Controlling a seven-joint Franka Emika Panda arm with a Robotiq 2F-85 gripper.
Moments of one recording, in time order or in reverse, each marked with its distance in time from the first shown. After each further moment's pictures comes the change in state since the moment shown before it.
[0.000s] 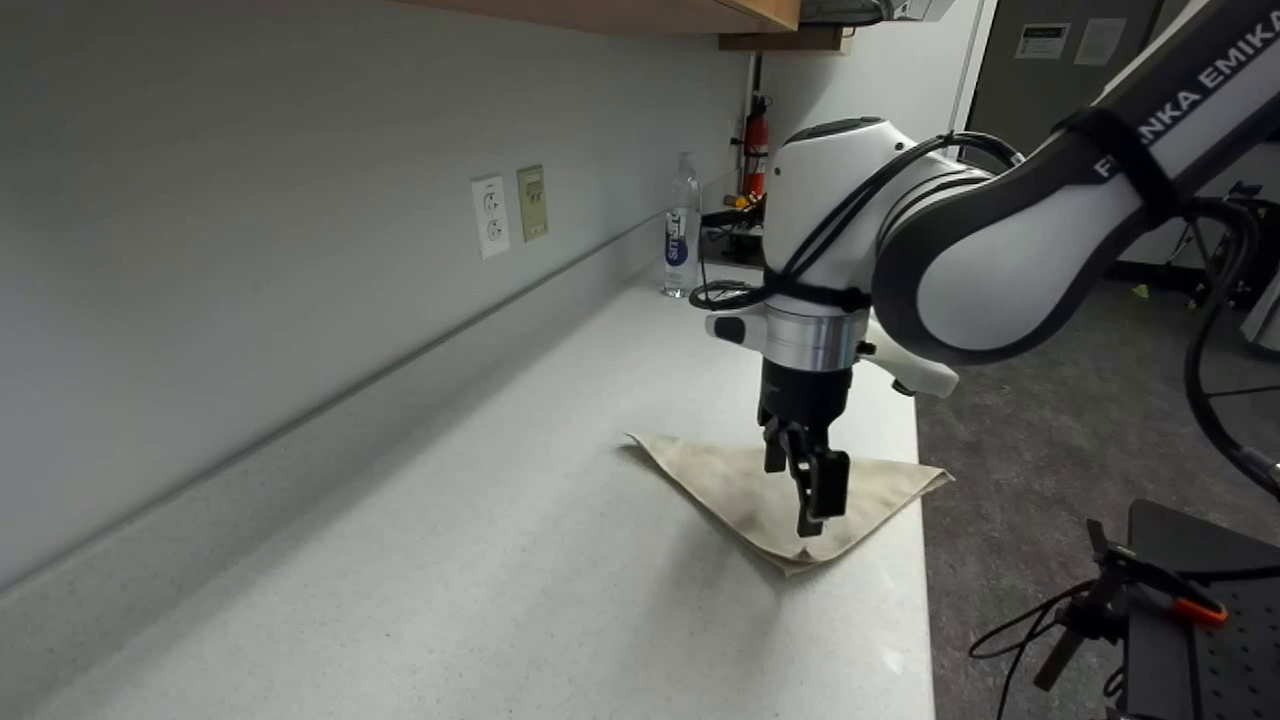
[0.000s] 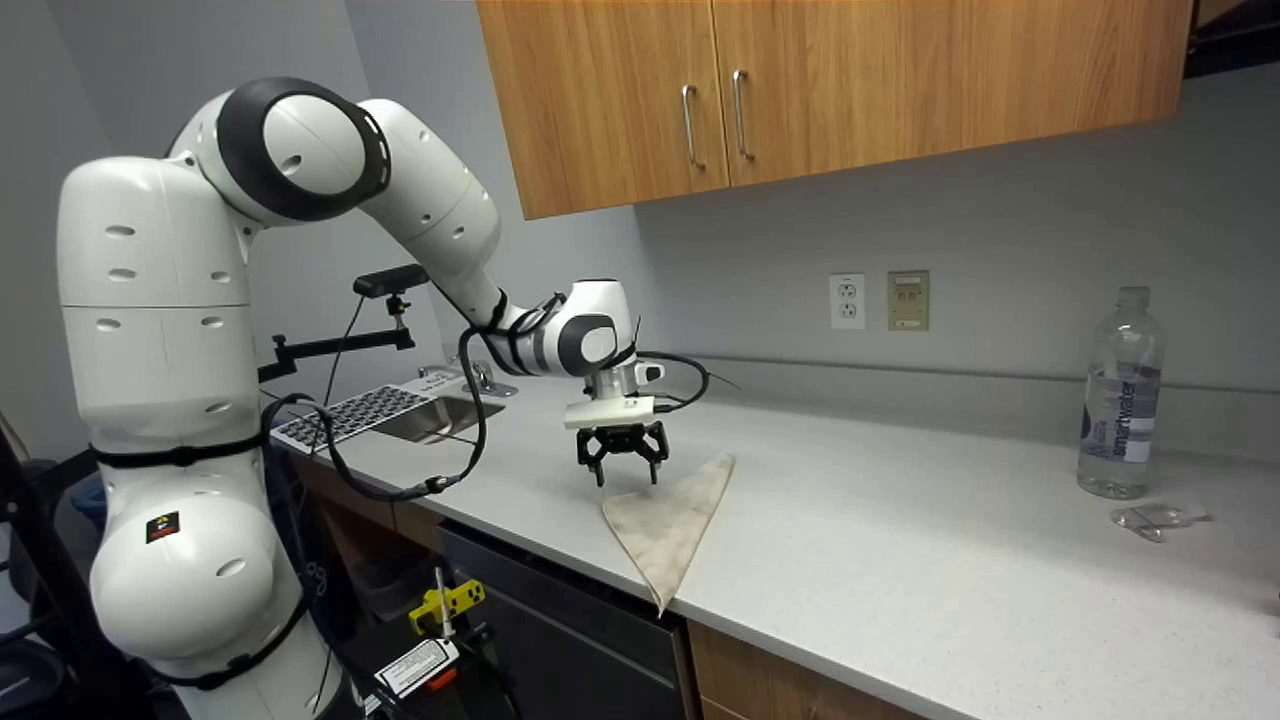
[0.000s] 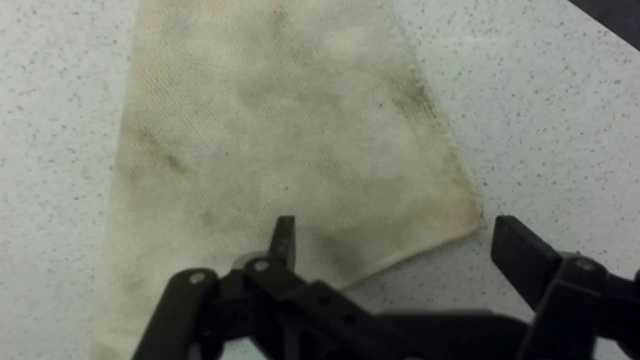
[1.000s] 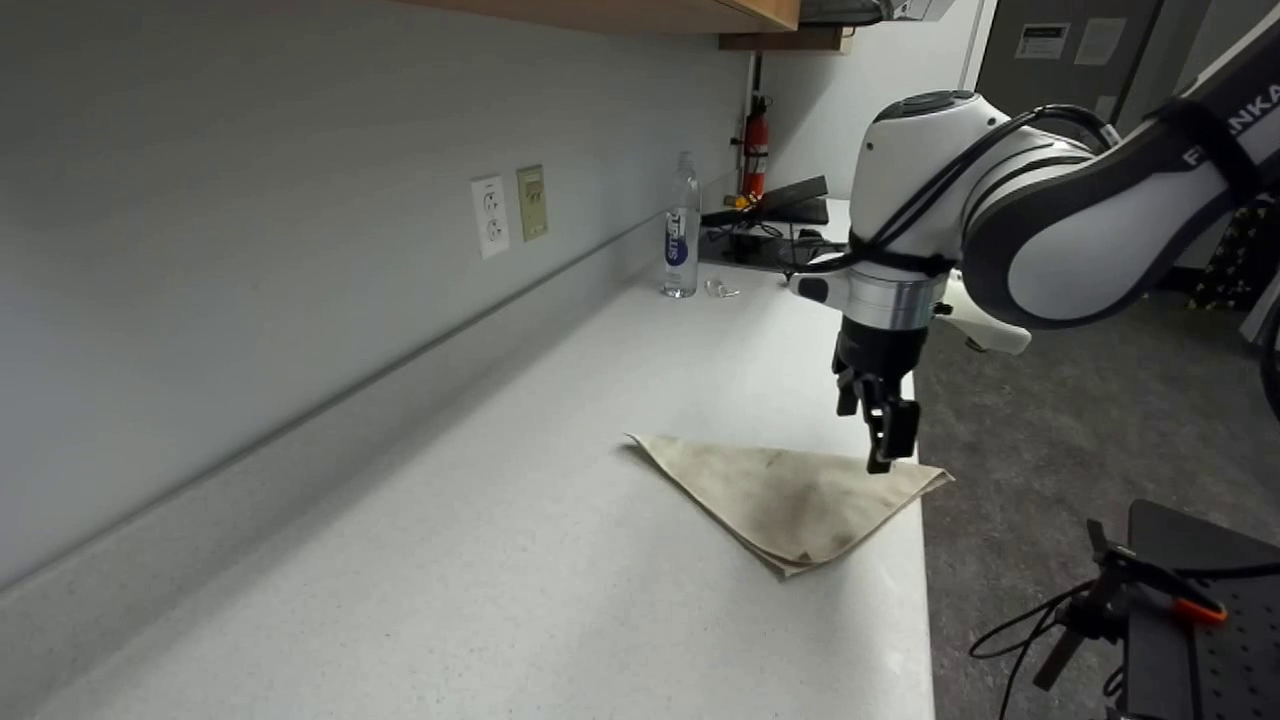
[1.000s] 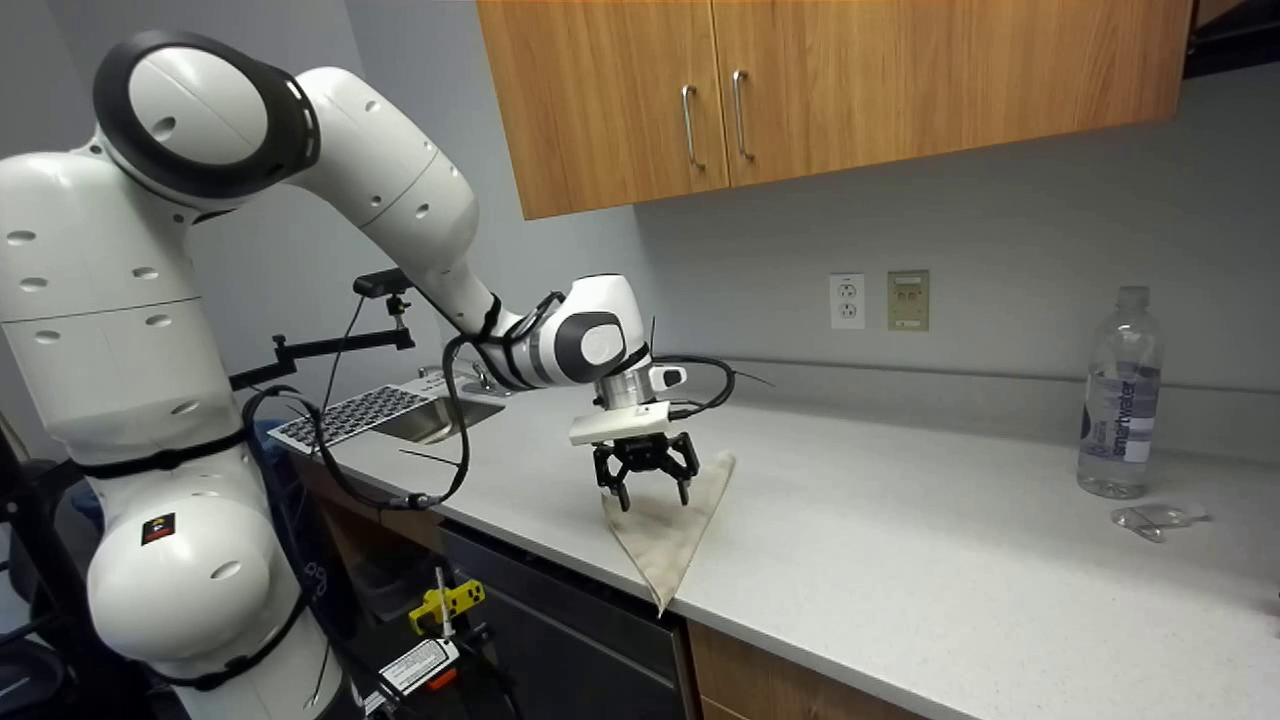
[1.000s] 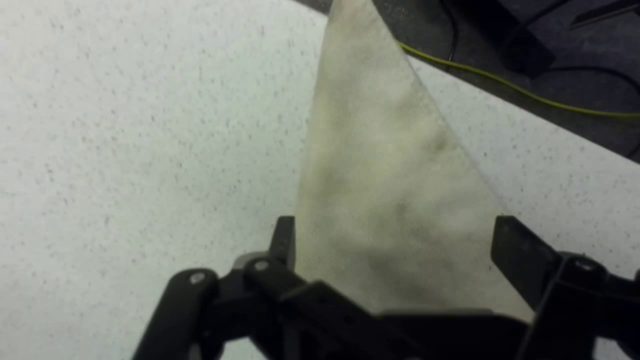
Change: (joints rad) arm -0.025 -0.159 -0.153 -0.173 -0.157 0.035 0.054
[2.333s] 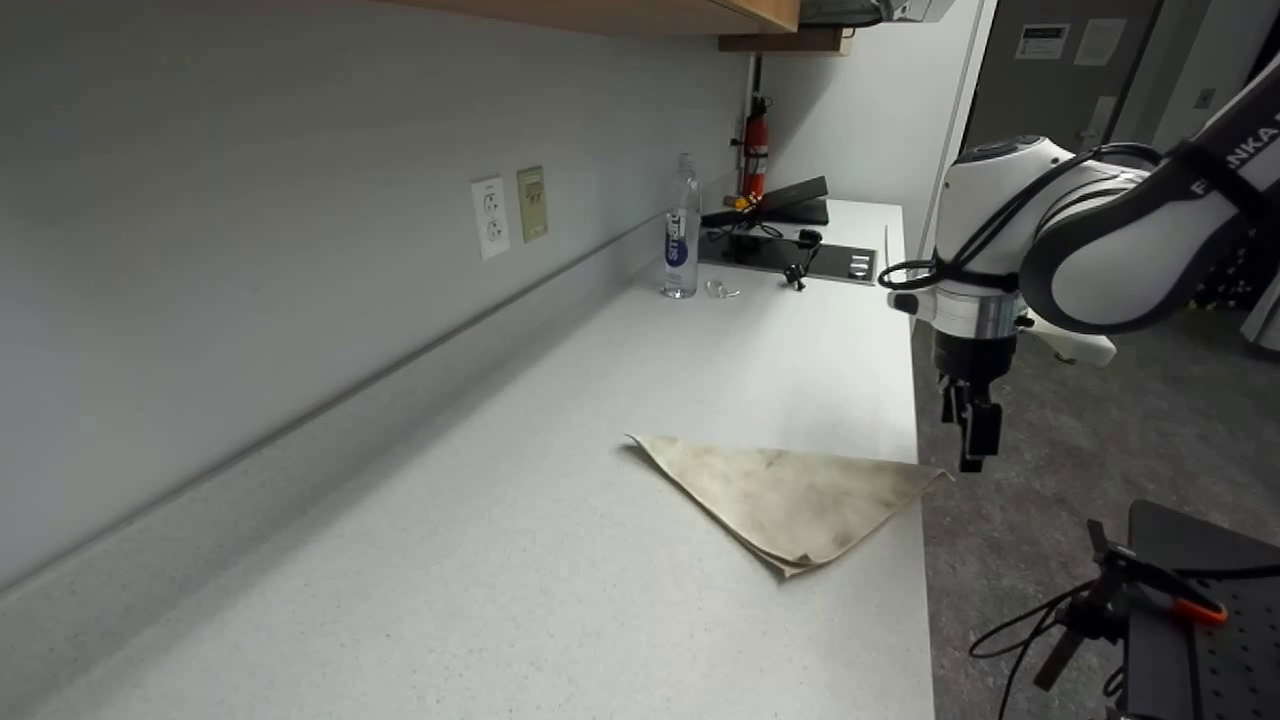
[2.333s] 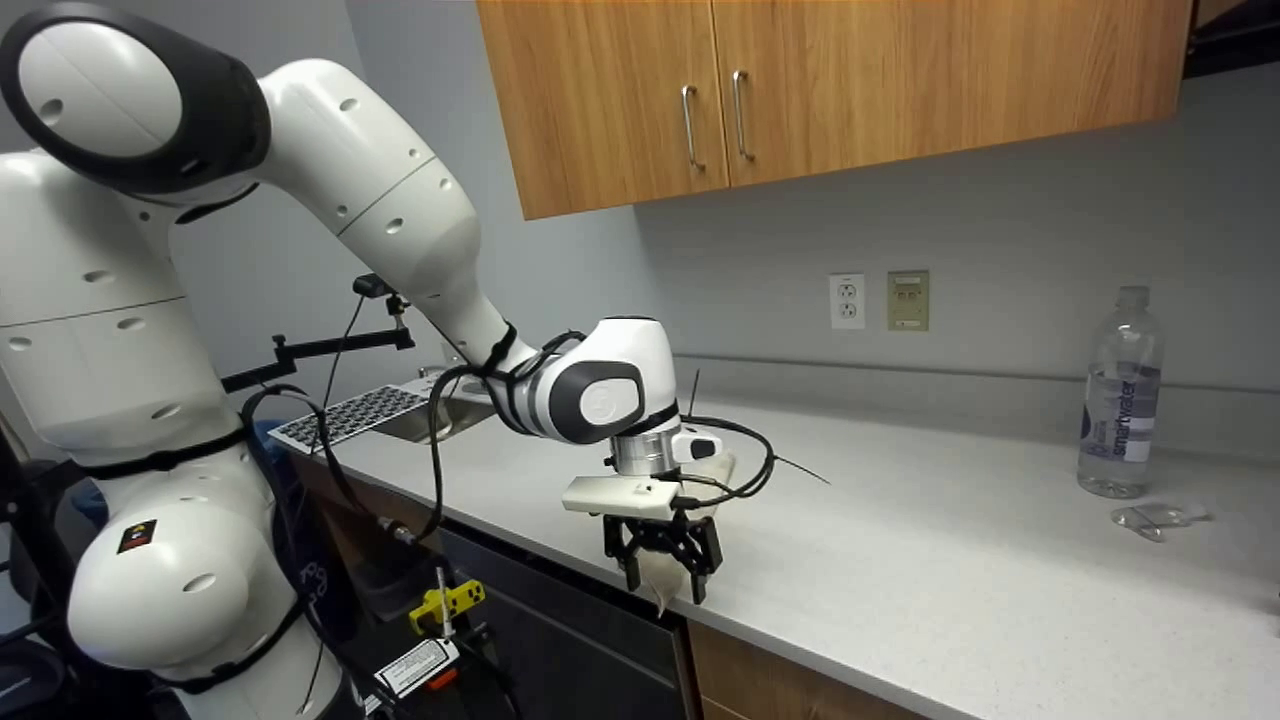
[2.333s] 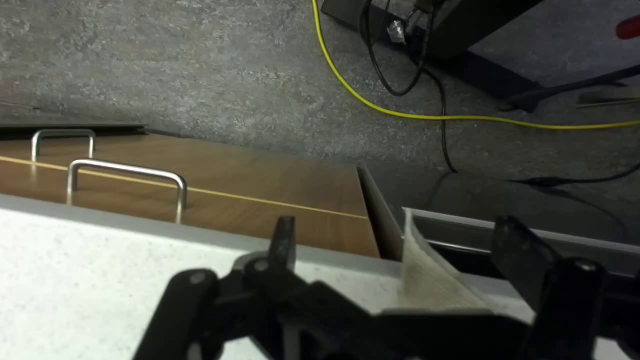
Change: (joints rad) arm -0.119 -0.039 -0.153 -0.157 -0.030 0.021 0.037
